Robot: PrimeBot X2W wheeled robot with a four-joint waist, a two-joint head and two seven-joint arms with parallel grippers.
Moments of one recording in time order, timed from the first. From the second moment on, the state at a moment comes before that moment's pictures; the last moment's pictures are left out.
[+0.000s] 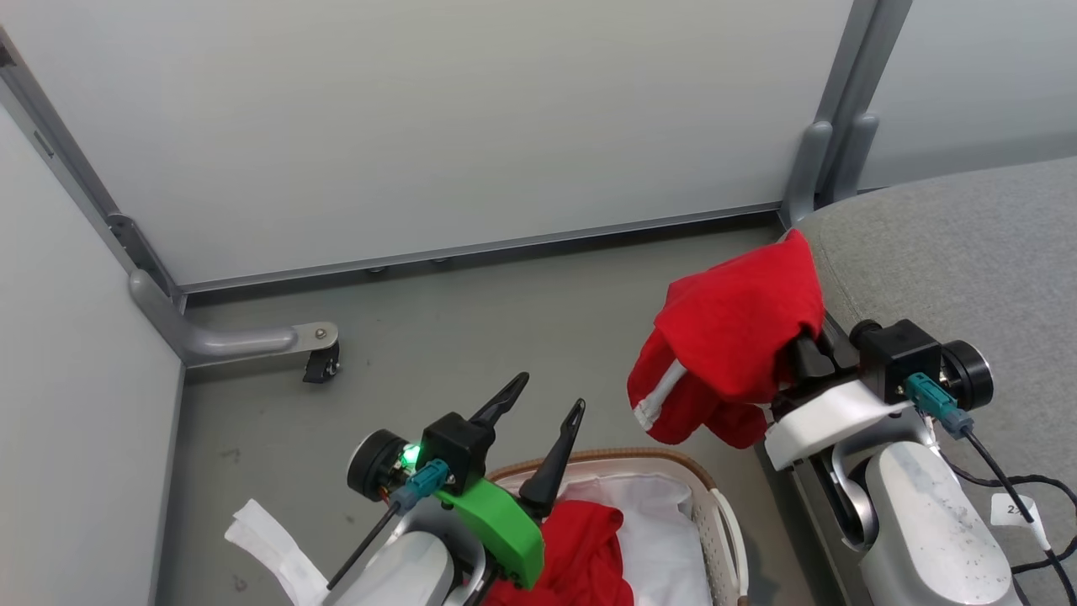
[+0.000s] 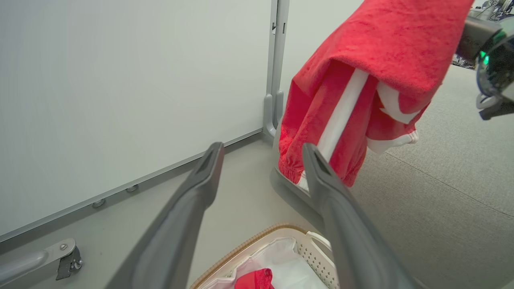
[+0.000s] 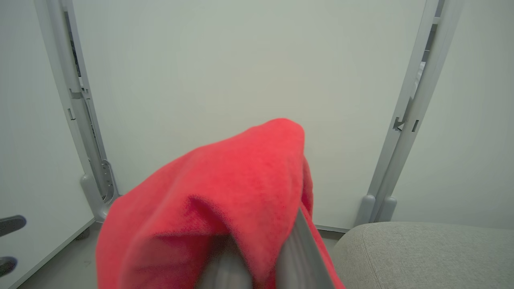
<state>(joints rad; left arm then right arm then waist) -0.37 0.08 -0.72 0.51 -0.43 -0.12 -0.26 -0.32 -0.05 0.10 0.30 0.06 0.13 -0.26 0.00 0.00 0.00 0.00</state>
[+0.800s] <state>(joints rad) -0.36 0.05 -0.69 0.42 -0.32 -0.13 -0.26 -0.36 -0.05 0.02 0.24 0.03 0.13 -0.26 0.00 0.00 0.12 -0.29</state>
